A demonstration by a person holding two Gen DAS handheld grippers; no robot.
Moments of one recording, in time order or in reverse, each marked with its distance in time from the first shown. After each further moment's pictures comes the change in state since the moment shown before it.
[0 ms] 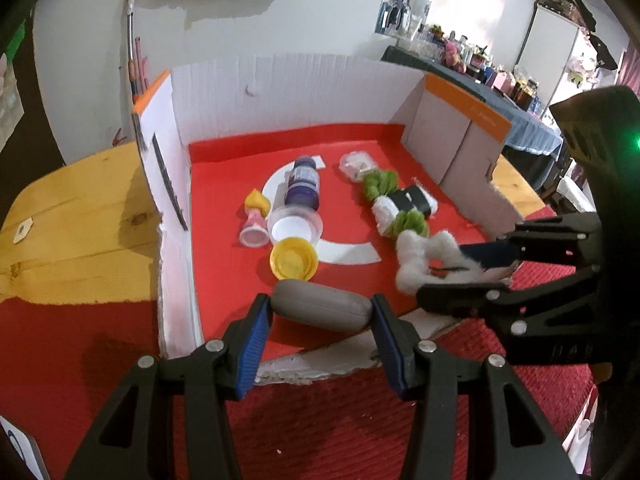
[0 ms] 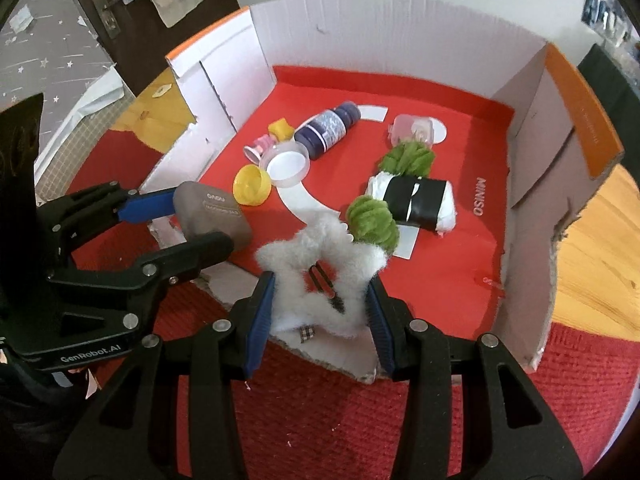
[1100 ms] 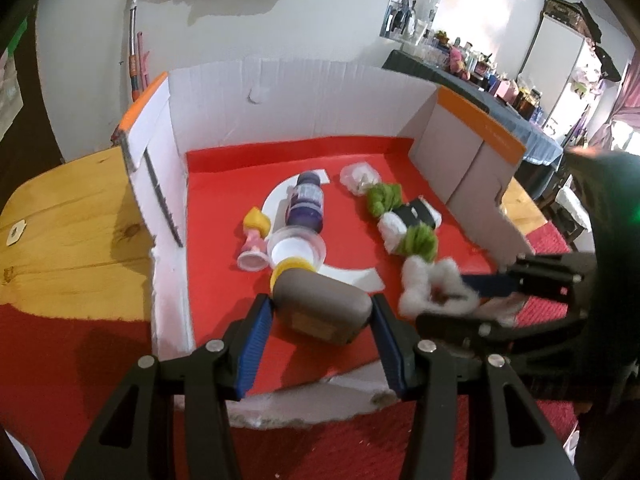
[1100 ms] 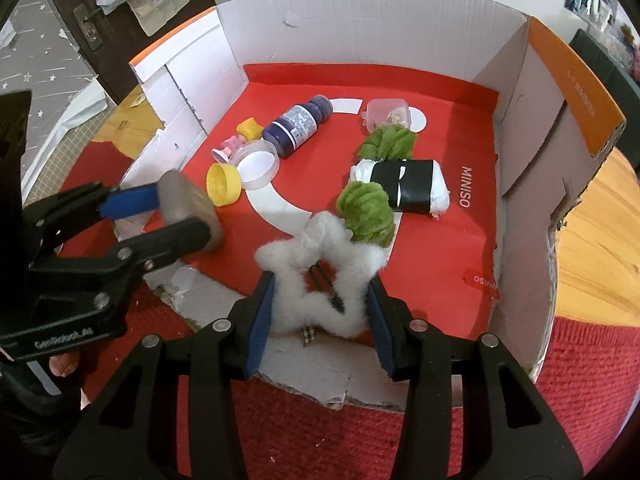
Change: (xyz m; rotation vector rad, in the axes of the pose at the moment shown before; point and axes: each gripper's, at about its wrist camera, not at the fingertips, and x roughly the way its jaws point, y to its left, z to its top) left arm 0.004 0.004 0.015 -0.028 -0.013 -0.018; right arm 0.006 -0.013 -0.007 0.047 -0.021 -0.039
